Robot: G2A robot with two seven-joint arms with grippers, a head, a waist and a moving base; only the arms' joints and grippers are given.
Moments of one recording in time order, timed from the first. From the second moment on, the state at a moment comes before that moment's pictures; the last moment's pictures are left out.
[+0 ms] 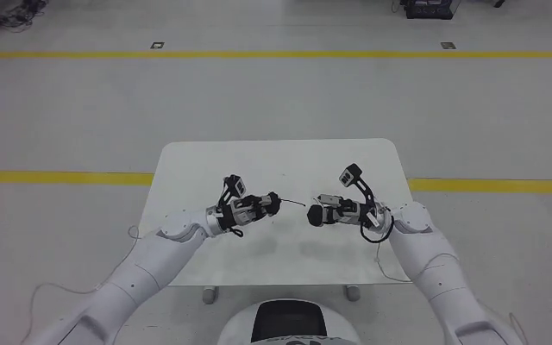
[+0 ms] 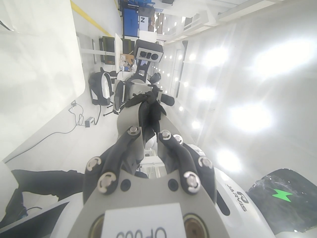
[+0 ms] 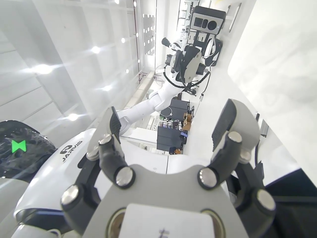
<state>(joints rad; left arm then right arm) 1.13 -1.04 -0.75 -1.20 -0.91 -0.32 -0.92 -1.23 -1.24 1.23 -1.09 0.54 -0.34 1.36</state>
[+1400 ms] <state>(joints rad) 1.13 -1.08 -0.78 -1.16 -0.89 -0.27 -0.95 -1.19 -1.27 1.24 -1.01 0.50 -0.34 1.38</state>
